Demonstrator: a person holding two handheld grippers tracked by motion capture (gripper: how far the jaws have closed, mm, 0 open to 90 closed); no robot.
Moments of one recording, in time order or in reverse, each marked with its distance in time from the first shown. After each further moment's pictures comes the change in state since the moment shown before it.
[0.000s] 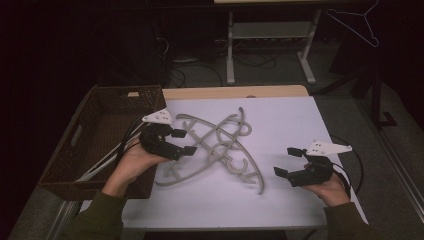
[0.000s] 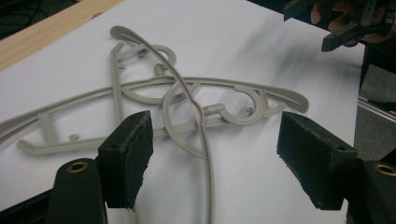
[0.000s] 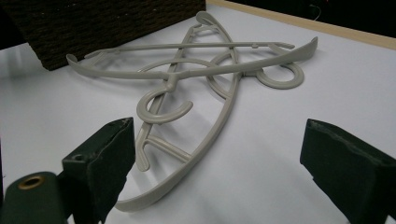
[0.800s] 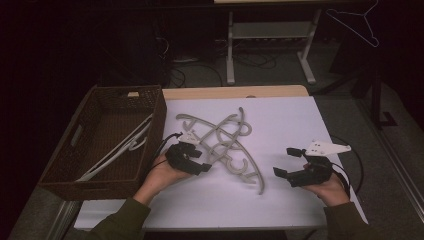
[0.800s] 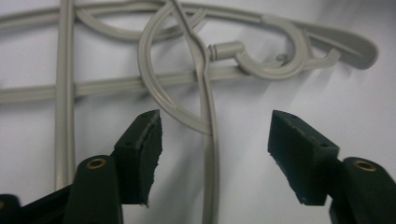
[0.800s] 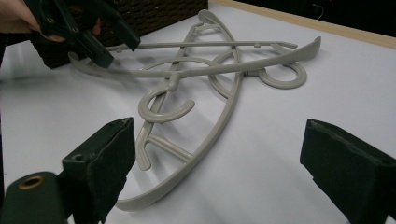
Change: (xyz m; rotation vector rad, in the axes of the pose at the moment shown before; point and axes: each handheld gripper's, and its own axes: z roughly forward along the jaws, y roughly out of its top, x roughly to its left) left arm -0.001 -0.045 0.083 0.187 0.036 -0.034; right arm 0.000 0.000 0.001 0.004 0.006 -0.008
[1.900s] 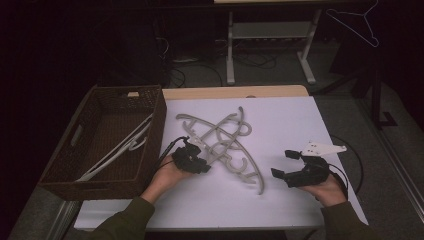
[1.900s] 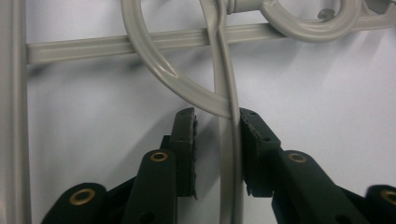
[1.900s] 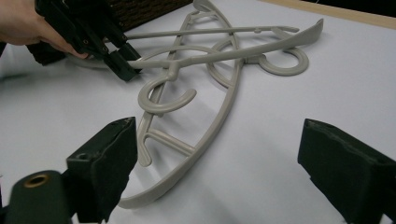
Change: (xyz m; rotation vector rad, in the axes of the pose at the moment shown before) left arm 0.008 -0.005 0.032 0.085 -0.014 -0.021; right arm 0.004 -0.002 0.006 0.038 -0.021 0.039
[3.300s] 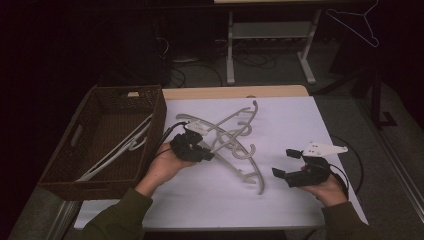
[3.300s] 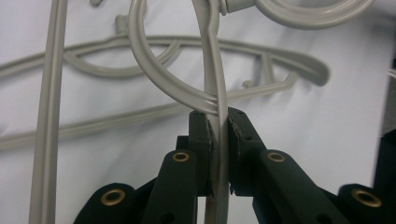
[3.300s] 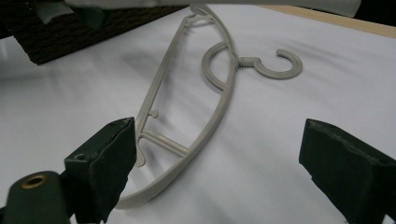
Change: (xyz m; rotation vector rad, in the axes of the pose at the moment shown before) left arm -0.025 0.048 -0.064 -0.057 -0.042 0.070; right arm -0.002 -0.001 -0.001 -0.014 -0.012 -0.015
